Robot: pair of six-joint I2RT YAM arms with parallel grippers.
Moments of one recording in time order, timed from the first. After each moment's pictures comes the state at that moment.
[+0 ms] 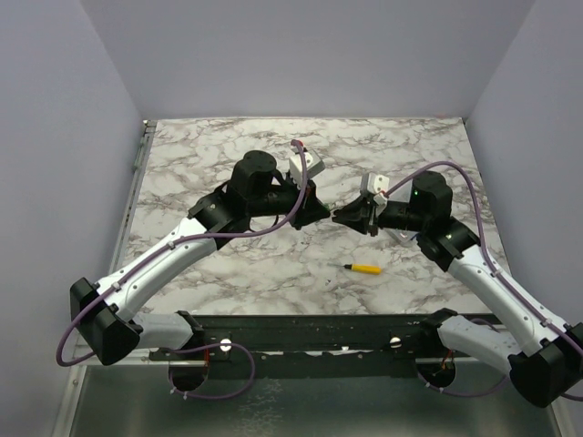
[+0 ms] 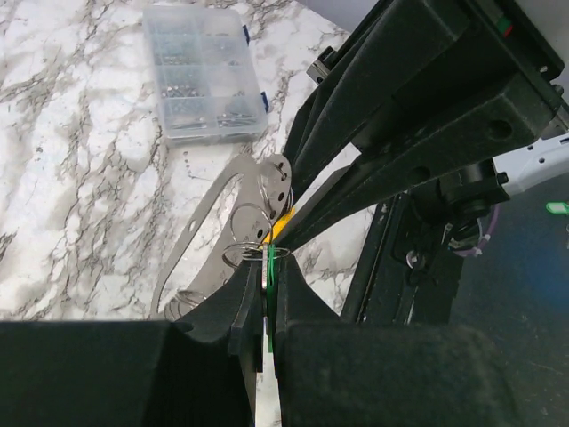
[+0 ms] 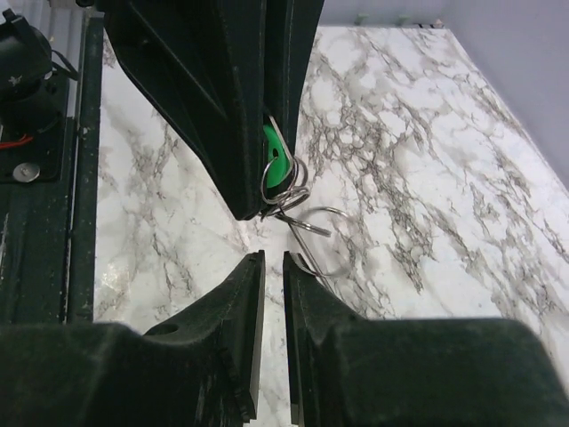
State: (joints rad) left arm -0.78 1.26 1.23 -0.31 0.47 -0.14; right arm 0.48 1.00 0.85 -0.10 -0.82 -0.37
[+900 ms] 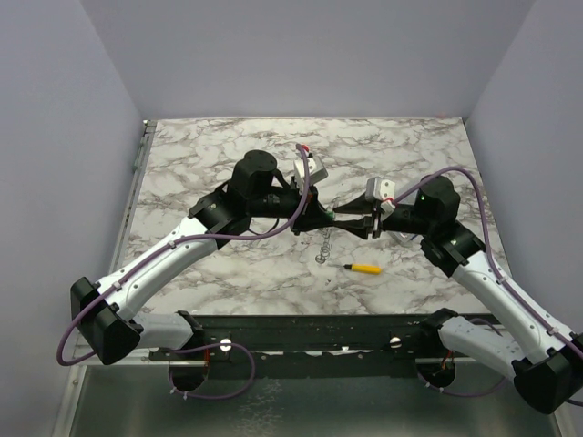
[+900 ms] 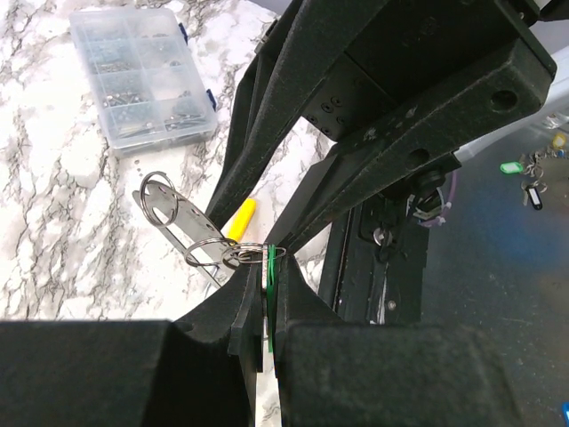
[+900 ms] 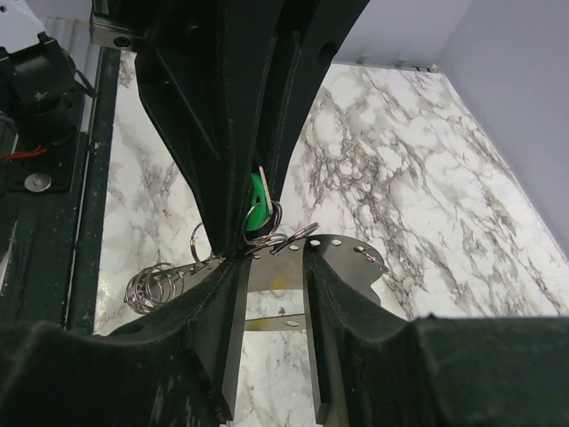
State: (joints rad) left arm -0.78 1.27 1.23 -0.30 0.64 -0.09; right arm 0.51 0.95 0.85 -0.05 -0.85 -0.37
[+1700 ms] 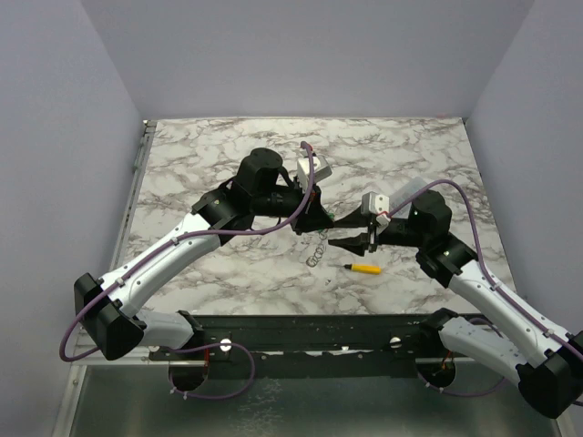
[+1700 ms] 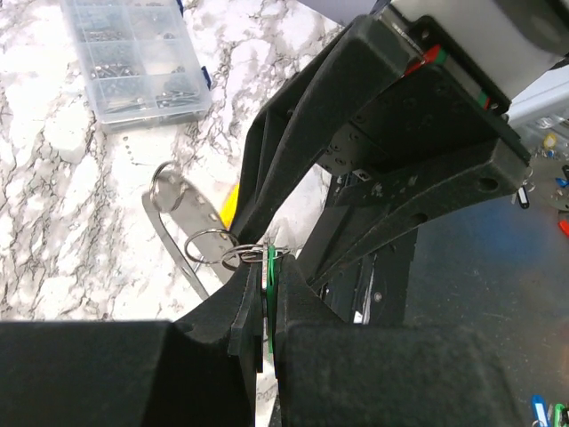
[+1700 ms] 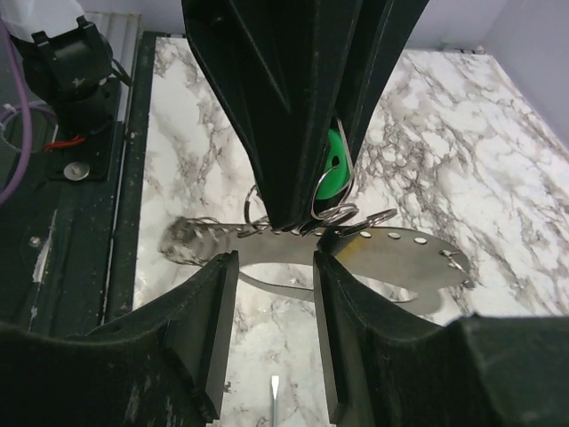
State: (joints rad) left arm -0.79 1.30 1.28 -0.38 0.62 -0.13; right arm 0.55 0.91 0.72 0.02 -0.86 -0.34
